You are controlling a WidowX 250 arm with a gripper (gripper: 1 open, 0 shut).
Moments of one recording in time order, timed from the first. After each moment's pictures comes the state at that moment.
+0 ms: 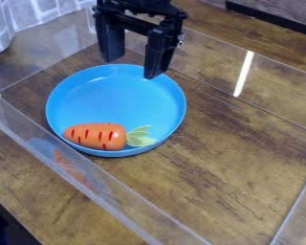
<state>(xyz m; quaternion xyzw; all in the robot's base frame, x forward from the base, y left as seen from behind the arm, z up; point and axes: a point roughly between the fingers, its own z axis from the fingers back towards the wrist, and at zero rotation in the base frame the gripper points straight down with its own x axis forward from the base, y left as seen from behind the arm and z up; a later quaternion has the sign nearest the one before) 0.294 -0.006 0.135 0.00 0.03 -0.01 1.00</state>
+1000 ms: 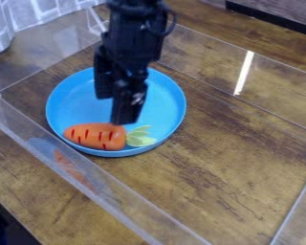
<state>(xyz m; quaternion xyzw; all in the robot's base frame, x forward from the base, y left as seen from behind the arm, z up) 0.266 0.001 0.086 0.00 0.09 -0.29 0.95</state>
